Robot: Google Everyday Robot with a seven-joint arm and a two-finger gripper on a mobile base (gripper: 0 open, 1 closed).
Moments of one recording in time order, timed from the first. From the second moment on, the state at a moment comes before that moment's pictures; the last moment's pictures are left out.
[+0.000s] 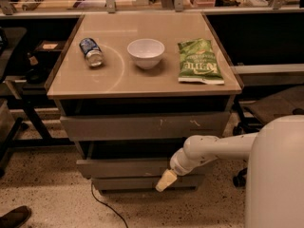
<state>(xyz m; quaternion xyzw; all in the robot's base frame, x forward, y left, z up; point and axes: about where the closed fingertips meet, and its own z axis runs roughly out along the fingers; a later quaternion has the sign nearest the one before) 0.542 -0.072 0.416 -0.47 0.86 0.15 0.17</state>
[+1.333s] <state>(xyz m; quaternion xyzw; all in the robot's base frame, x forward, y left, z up) 0.465 -0.097 0.446 -0.44 0.87 0.18 0.12</state>
